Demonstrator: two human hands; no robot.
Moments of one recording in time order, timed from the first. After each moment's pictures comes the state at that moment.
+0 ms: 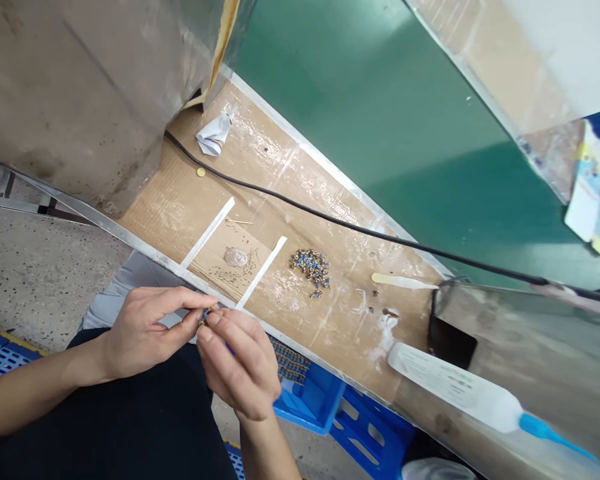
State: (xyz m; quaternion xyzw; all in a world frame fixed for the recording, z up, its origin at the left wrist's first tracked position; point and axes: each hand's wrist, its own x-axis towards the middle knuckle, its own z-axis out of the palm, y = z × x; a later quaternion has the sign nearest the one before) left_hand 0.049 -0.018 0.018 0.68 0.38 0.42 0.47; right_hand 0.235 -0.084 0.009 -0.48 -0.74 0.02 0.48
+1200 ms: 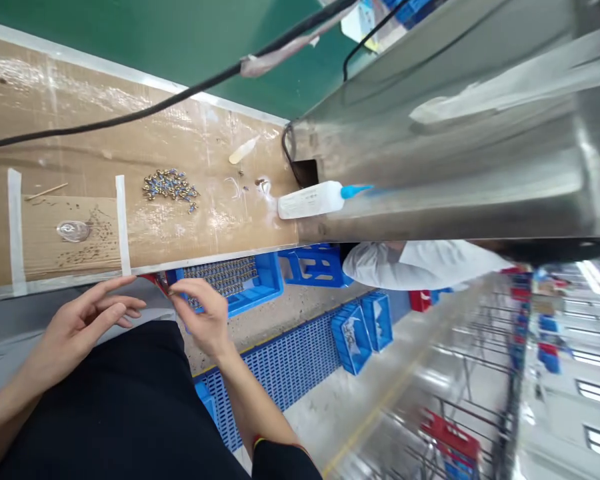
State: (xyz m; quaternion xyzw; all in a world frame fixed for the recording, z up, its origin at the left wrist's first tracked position) left_hand 0.081 -0.014 -0.026 0.55 0.31 0.07 0.77; right_hand 0.285 -0.191 -0.032 -0.78 -0.41 0.17 0.45
